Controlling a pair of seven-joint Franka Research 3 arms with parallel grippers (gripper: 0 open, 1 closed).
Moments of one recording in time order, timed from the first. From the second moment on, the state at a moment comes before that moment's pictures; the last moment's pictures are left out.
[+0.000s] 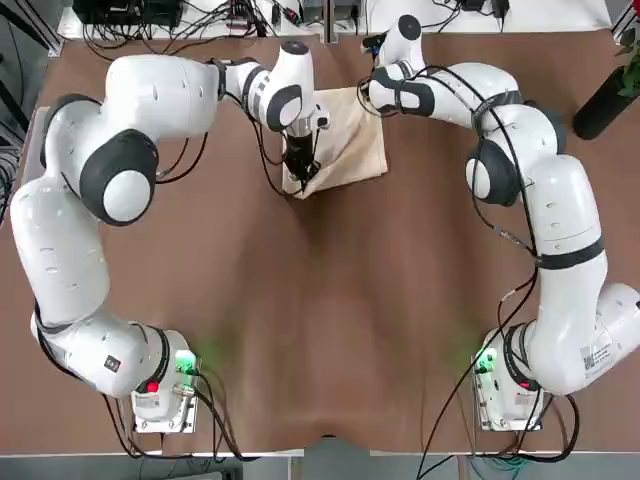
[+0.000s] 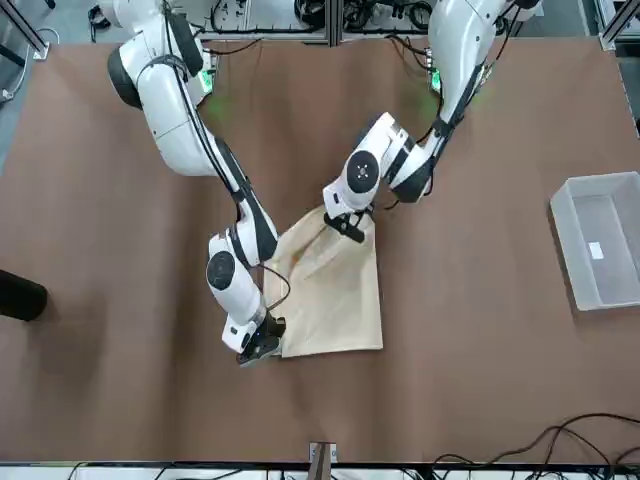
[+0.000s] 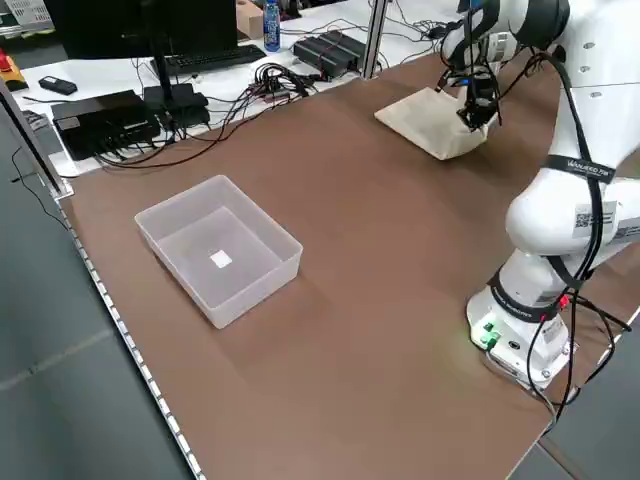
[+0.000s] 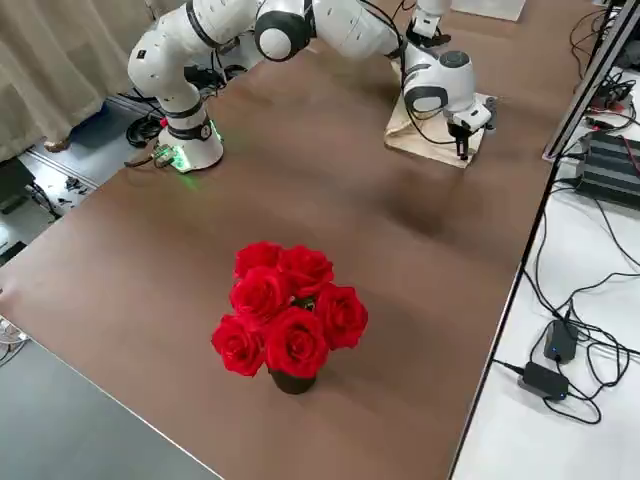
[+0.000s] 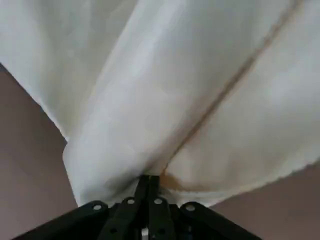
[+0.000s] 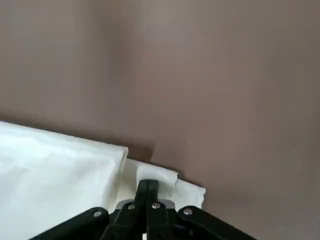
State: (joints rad) left arm -0.46 0.54 -0.34 -1.77 -0.03 2.04 -0.30; right arm 0.43 1.05 0.03 -1.19 0.09 2.57 0.08
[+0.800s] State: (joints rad) left arm -0.46 0.54 -0.40 -1.80 -0.03 1.98 -0.30; right arm 0.43 1.05 0.02 -1.19 0.09 2.57 0.08
